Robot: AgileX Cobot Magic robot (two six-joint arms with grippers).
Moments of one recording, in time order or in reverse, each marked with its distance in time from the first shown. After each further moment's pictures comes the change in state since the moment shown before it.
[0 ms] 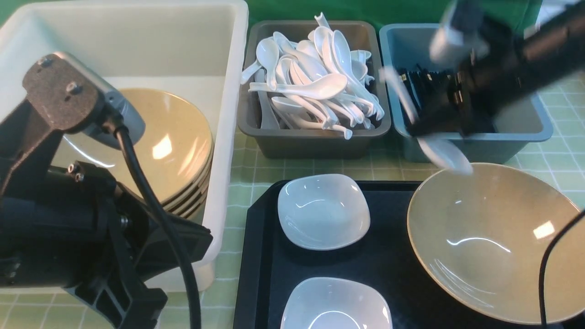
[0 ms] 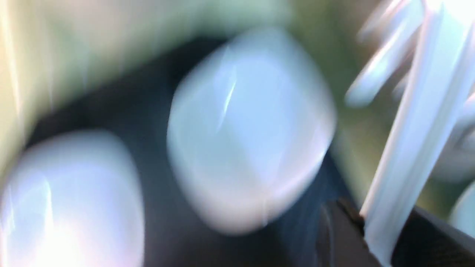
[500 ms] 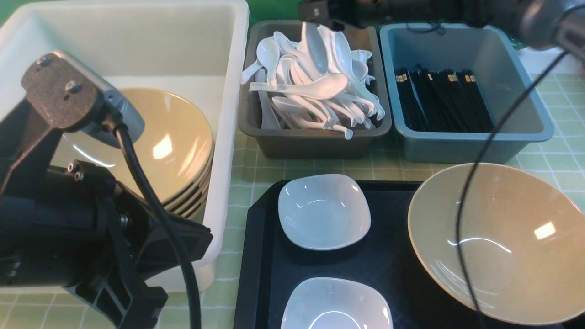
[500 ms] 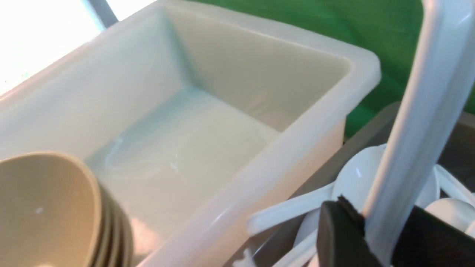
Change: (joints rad) right arm 0.150 0.492 -0.533 0.318 -0.438 0.161; left arm 0.000 0.000 0.000 0.000 -0.004 -0.004
